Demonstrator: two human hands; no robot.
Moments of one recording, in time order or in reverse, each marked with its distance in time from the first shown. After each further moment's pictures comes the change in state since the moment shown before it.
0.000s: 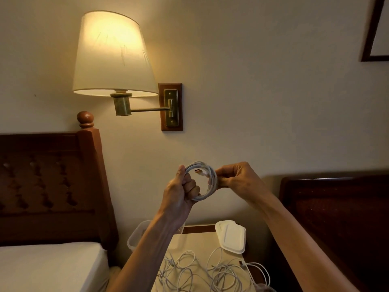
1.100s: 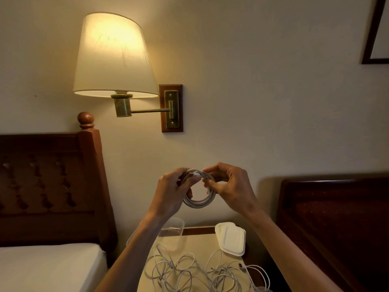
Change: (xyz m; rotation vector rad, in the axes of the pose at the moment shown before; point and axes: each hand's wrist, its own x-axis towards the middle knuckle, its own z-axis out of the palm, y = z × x) left_hand 0.009 0.019 -0.019 1.098 -0.127 0.521; right_hand -0.002 0.008 0.023 -0.121 0.137 -0.329
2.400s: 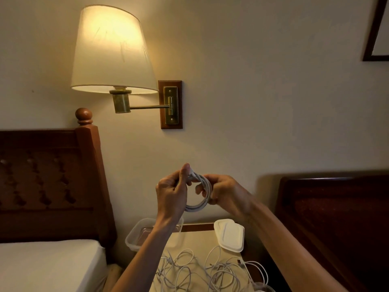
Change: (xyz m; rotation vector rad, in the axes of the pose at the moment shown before) left_hand -0.014 0.001 0.027 -0.335 0.358 -0.162; right_hand -0.004 0.000 0.002 0.470 -0.399 0.415
